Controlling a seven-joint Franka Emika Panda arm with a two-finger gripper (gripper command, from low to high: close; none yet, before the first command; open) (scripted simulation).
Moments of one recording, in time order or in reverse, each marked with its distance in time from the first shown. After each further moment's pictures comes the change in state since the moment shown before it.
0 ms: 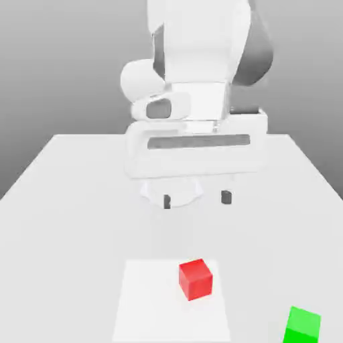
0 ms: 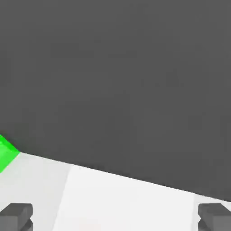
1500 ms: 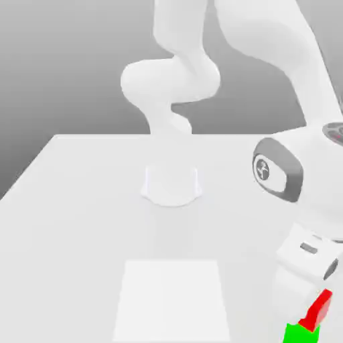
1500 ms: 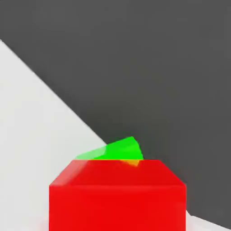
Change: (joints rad) arm 0.210 0.549 0.114 0.407 -0.079 -0.031 -0.112
